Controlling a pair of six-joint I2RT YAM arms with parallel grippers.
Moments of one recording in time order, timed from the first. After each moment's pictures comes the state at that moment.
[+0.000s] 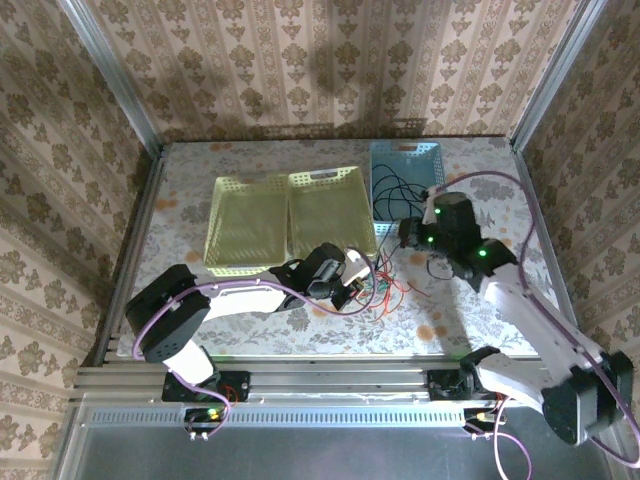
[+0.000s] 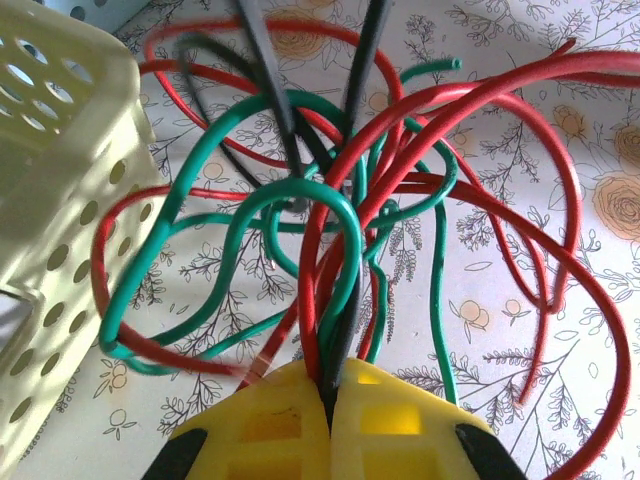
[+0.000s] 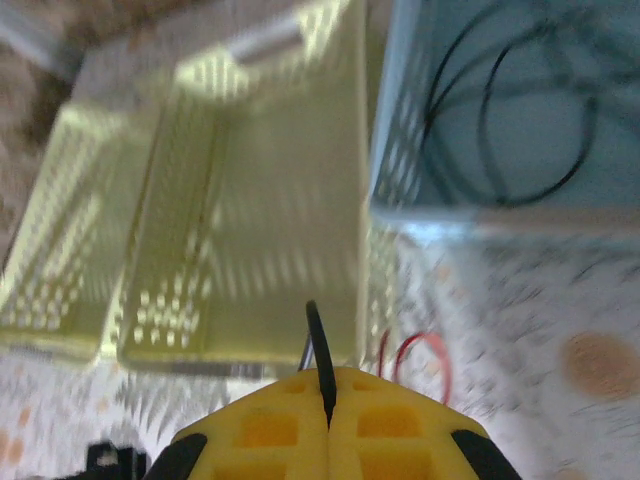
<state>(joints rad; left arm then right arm) -1.03 1.60 0.81 0.08 0.16 -0.02 0.34 1.03 0.91 -0.47 -0.06 0.50</state>
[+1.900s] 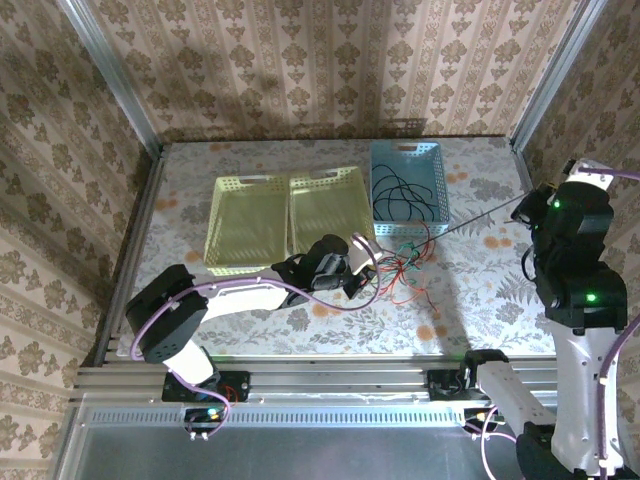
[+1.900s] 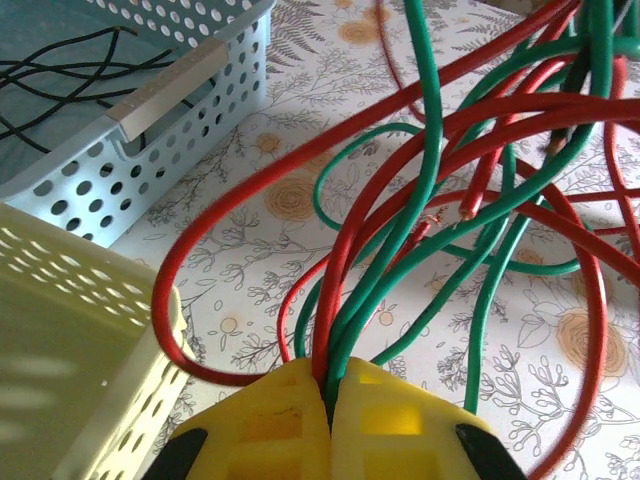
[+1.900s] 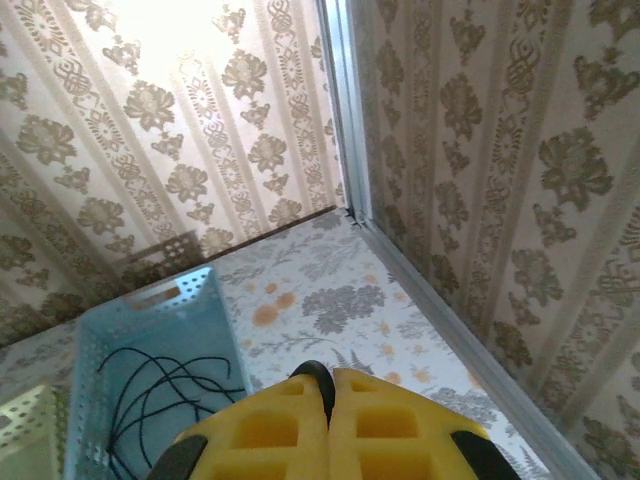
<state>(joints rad) -1.04 1.60 0.87 0.21 0.13 -0.01 -0.05 0.84 1.43 -0.90 0.41 0.26</state>
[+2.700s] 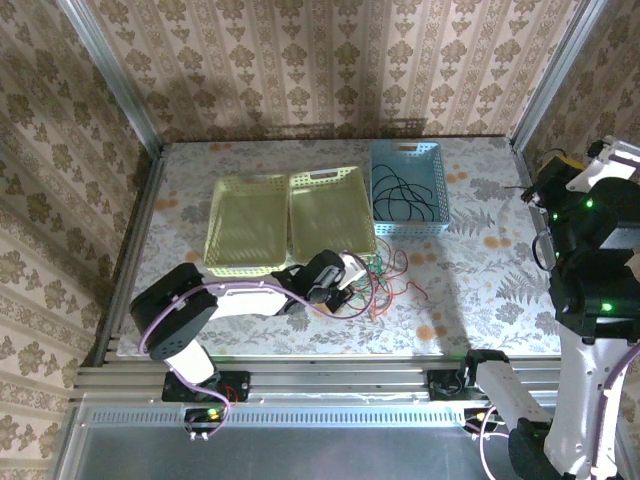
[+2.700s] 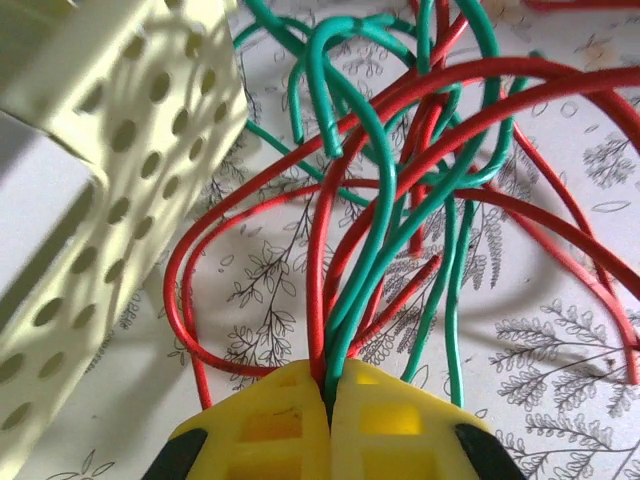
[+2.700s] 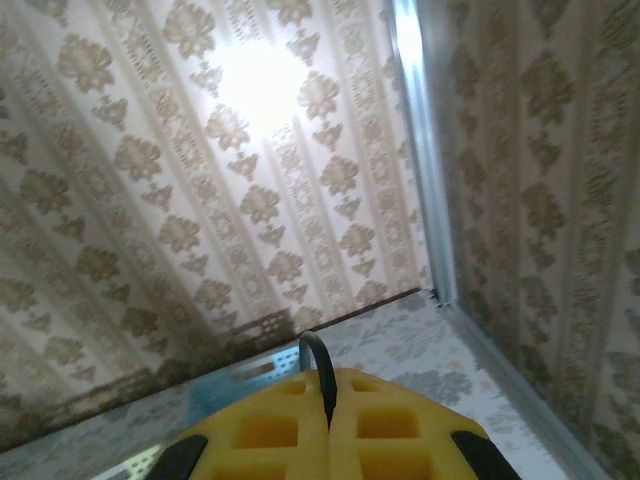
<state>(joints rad) -1.04 1.62 0.76 0.08 0.01 -0.02 -0.11 0.88 1.56 -0.80 0.16 0.27</state>
